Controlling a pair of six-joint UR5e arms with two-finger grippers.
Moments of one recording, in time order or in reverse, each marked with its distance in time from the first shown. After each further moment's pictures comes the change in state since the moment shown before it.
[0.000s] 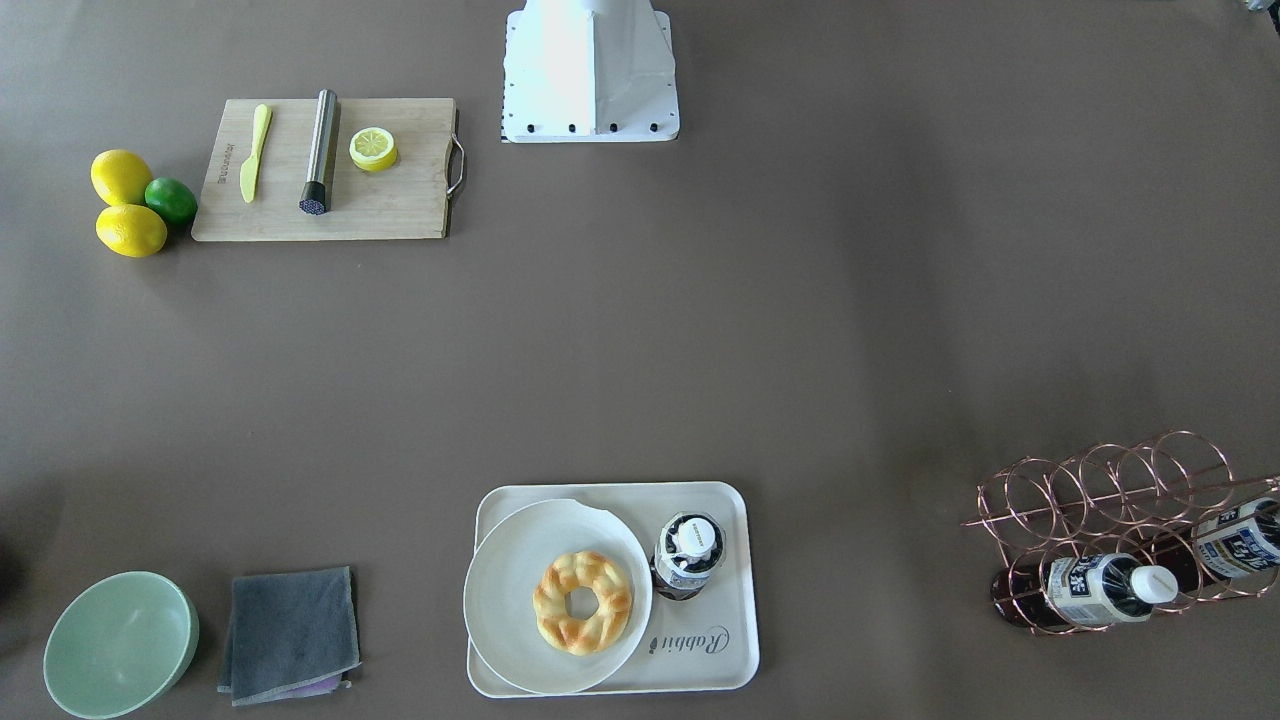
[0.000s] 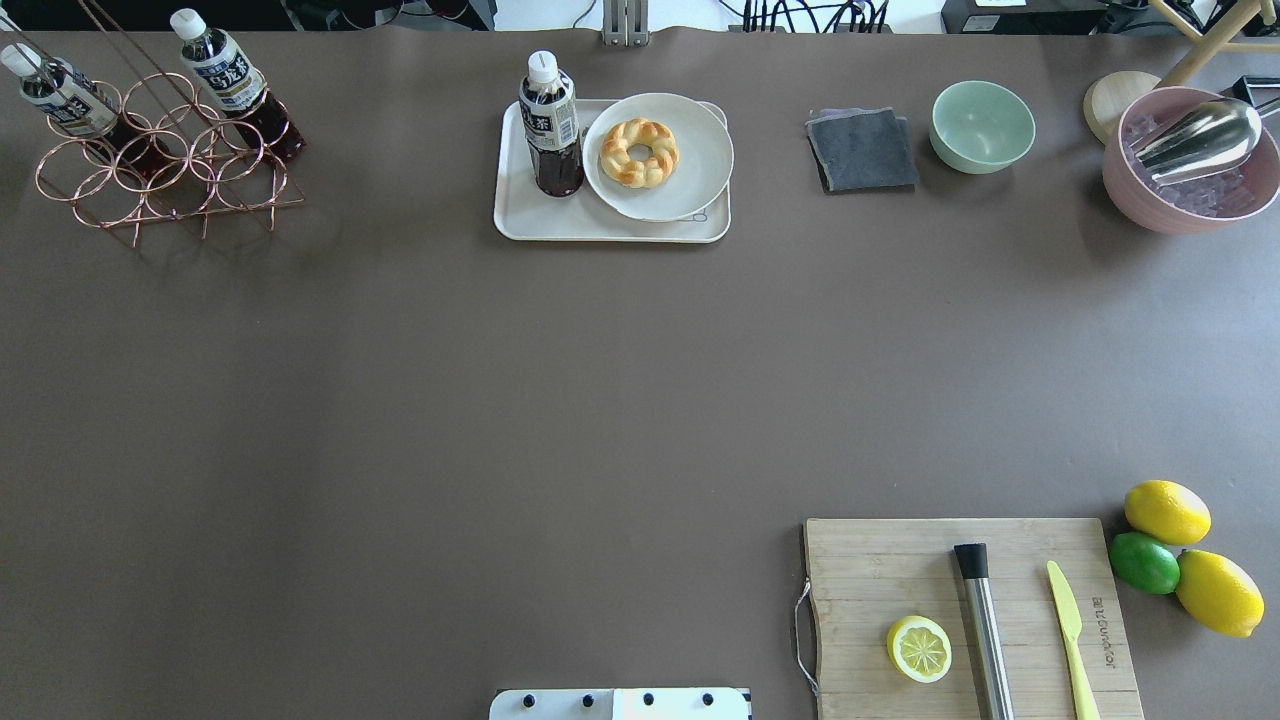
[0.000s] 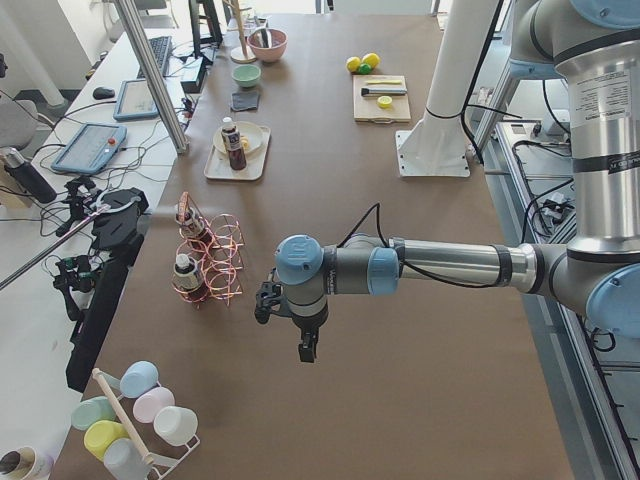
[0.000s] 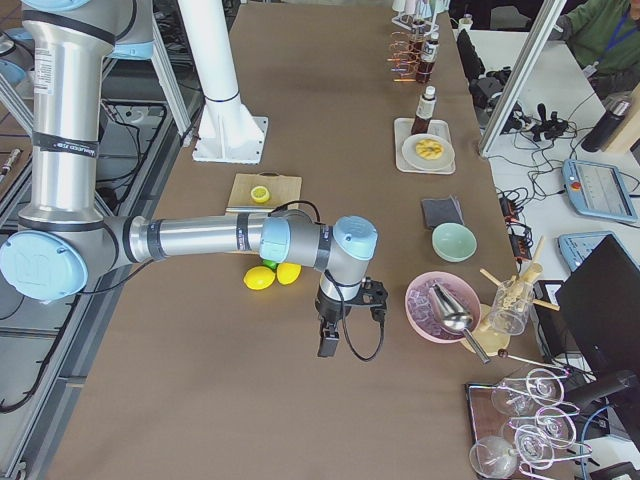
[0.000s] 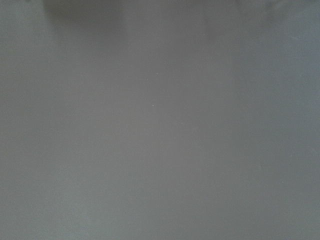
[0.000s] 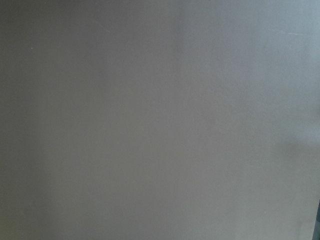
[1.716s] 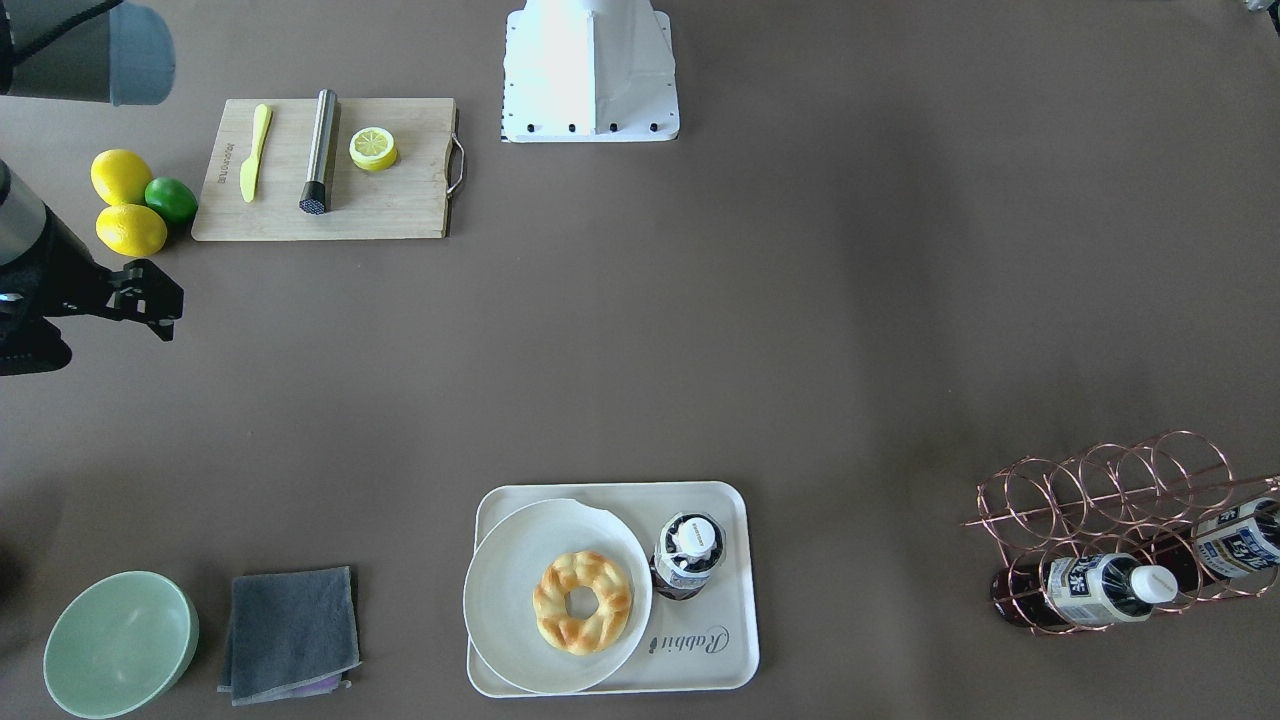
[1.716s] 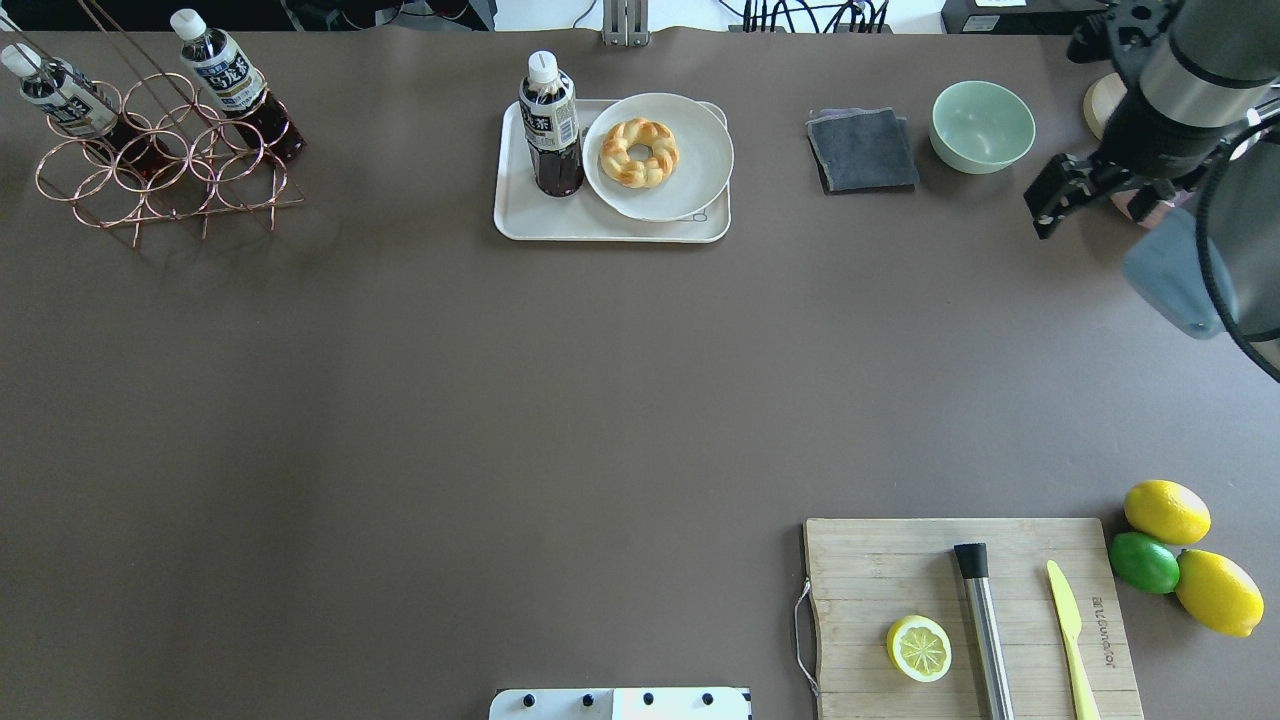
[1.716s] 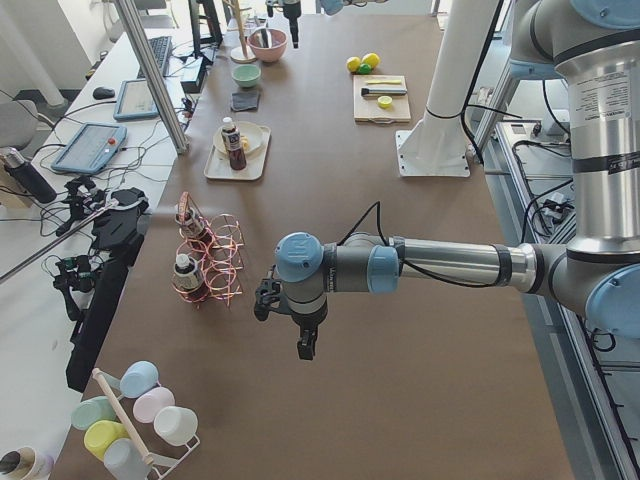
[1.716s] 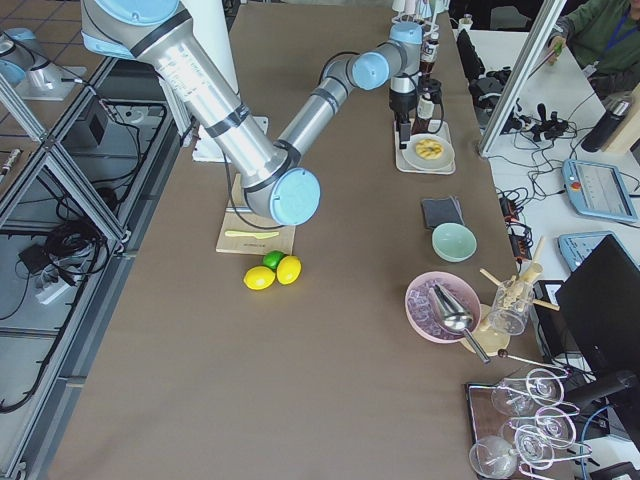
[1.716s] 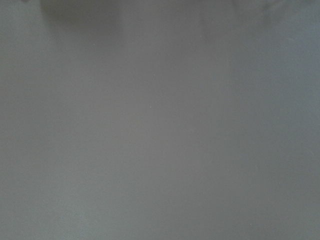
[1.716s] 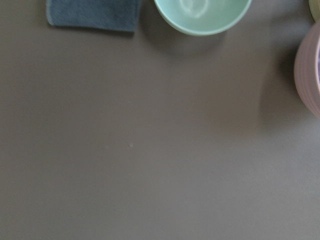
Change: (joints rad) left arm 0.000 -0.002 -0.011 -0.001 -0.005 0.003; right arm -0.407 0.505 0.088 -0.137 0.066 0.490
